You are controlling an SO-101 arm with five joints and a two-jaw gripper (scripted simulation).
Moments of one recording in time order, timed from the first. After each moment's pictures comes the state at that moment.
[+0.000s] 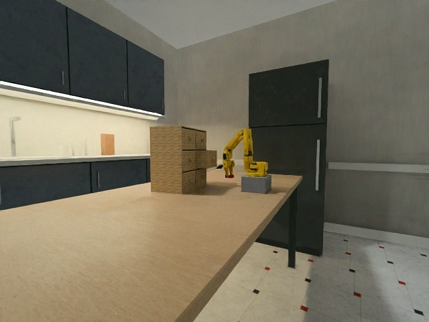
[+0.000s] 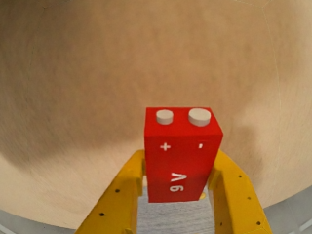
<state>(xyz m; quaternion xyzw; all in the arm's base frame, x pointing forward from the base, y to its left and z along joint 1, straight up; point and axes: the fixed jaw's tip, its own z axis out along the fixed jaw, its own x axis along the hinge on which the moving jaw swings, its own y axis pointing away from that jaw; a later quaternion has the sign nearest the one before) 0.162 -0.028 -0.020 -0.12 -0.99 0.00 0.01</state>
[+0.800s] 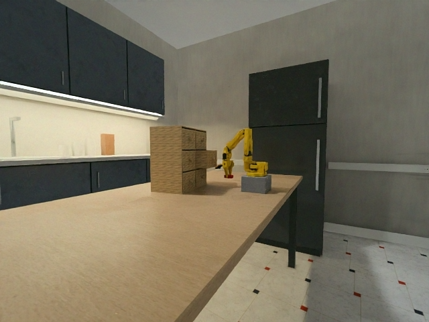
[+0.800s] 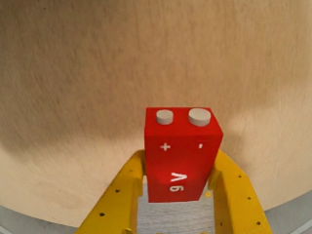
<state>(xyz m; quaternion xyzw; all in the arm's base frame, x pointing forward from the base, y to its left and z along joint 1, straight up) 0.157 -0.010 -0.019 -0.07 -1.00 0.00 0.01</state>
